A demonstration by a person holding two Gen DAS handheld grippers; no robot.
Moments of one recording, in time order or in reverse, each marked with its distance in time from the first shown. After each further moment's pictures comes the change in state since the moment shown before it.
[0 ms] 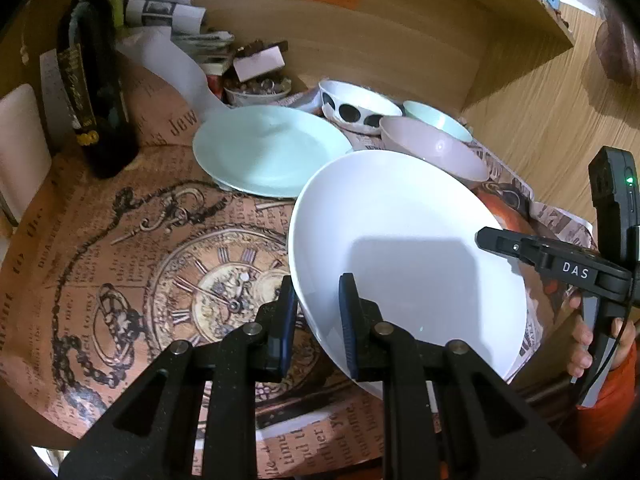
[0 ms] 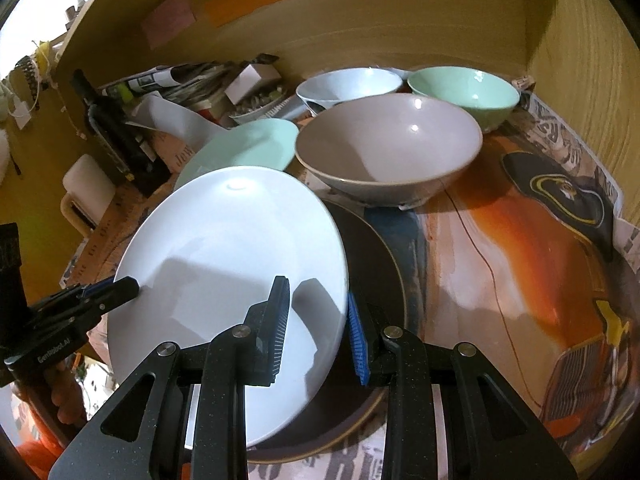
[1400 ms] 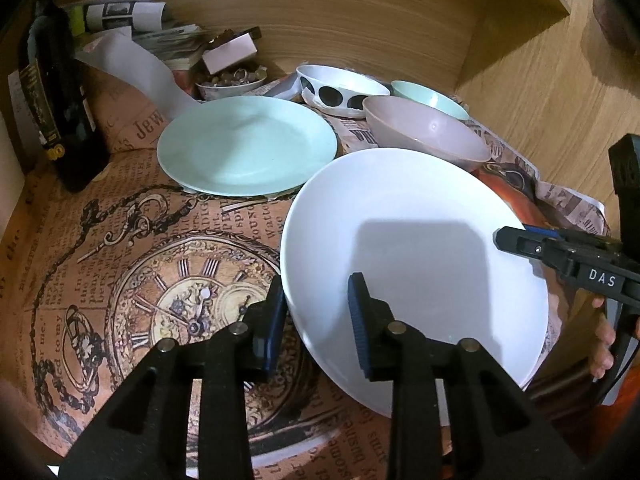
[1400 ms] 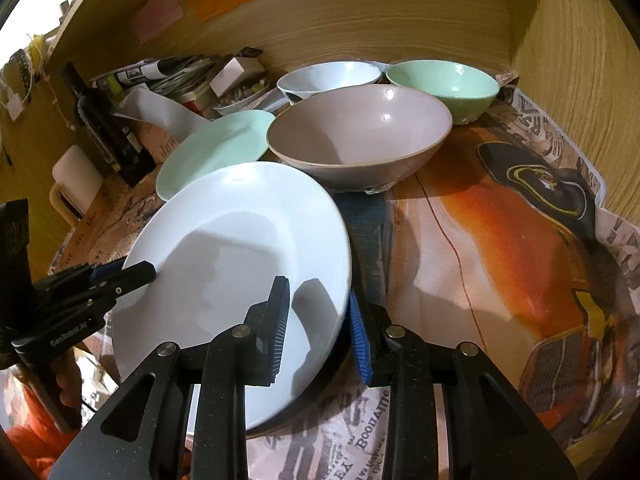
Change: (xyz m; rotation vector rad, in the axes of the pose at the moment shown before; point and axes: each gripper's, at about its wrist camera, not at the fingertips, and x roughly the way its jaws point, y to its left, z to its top) left arm 0.030 -0.019 0.001 0.072 0.022 0.003; right arm -0.007 -0.011 -0.008 -0.017 0.015 -0.051
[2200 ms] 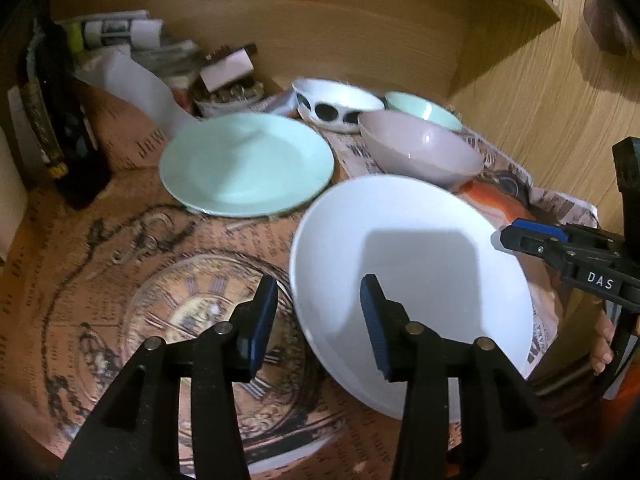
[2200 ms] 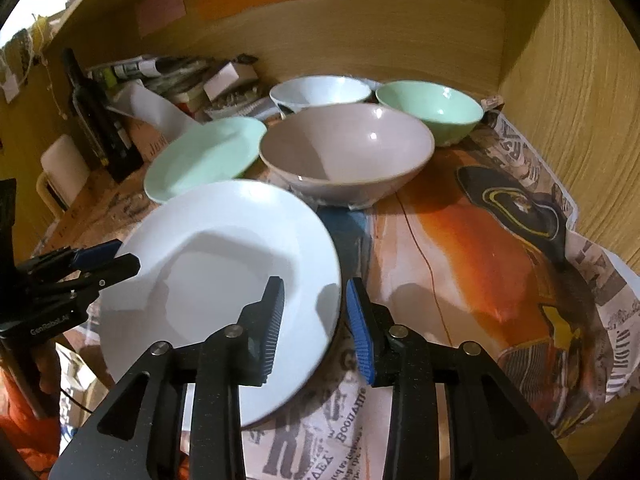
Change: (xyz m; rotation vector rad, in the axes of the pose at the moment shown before) left arm -0.014 0.006 0.008 0.019 -0.046 -0.010; right arm -0.016 0.006 0.002 -0.049 -0.045 -0.084
